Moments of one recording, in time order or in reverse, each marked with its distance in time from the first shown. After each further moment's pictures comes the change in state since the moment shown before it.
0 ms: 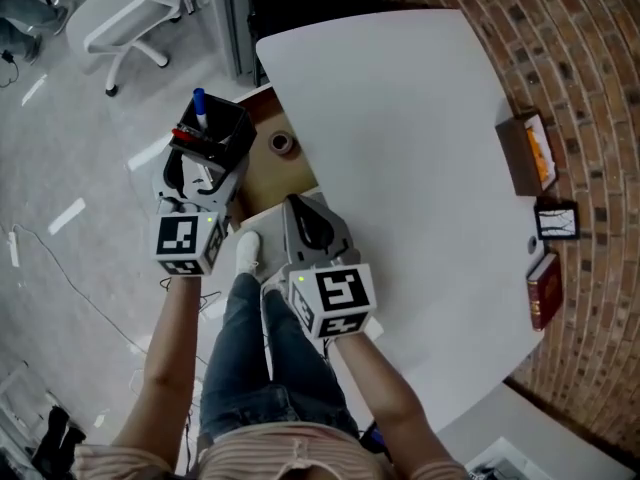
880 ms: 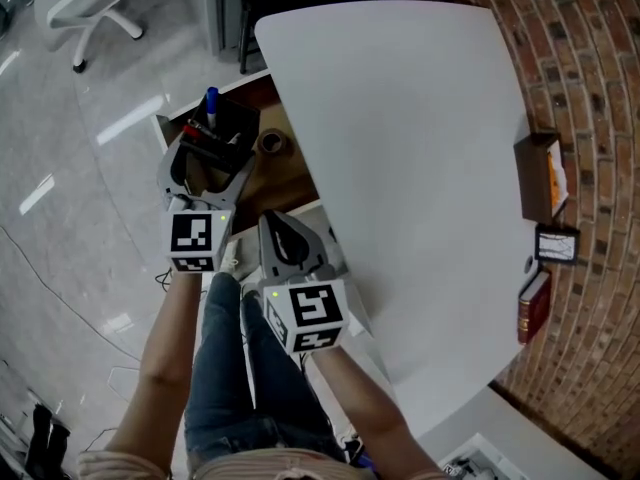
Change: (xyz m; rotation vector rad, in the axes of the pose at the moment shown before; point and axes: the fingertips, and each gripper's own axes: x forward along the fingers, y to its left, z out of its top) left arm 0.086 0.022 -0.120 -0.018 0.101 -0.015; right arm 0.094 -0.007 -0.080 0.031 0.157 -0.027
